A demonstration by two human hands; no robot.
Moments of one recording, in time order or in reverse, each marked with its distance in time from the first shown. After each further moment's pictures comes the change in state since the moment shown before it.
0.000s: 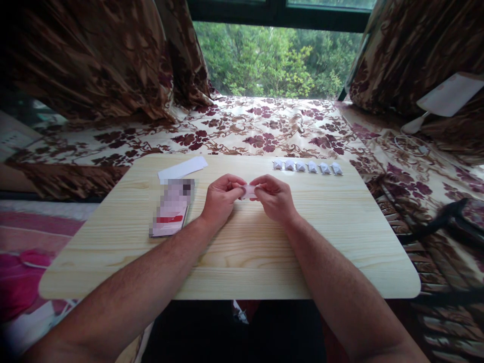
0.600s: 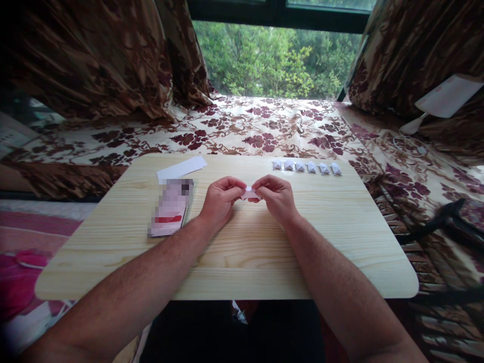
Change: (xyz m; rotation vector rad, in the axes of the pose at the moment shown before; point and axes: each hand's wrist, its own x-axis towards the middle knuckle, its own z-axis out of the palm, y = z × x) left_hand 0.000 -0.001 0.002 -0.165 0.014 -0.152; right_hand 0.001 -0.009 0.001 0.057 0.054 0.061
